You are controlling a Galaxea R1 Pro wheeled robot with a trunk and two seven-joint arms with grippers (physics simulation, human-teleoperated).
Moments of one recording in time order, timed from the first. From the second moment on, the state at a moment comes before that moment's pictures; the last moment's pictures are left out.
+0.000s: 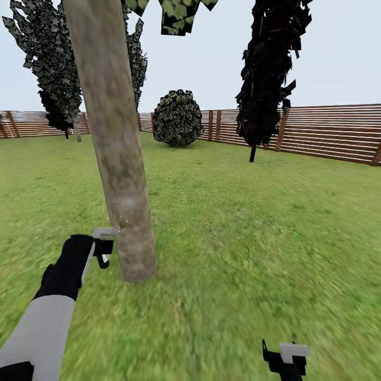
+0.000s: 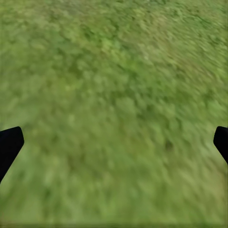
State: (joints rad) left arm -0.78 0.09 0.18 -1.04 -0.27 0.89 -0.17; right arm -0.37 -0.04 -0.25 -0.21 0.30 -0.59 -0.18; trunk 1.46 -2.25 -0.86
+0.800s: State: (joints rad) left arm -0.62 0.11 0.28 -0.63 -0.26 0.53 -0.16; right arm -0.37 -0.04 -0.25 -0.20 0.30 -0.59 -0.18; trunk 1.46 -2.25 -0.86
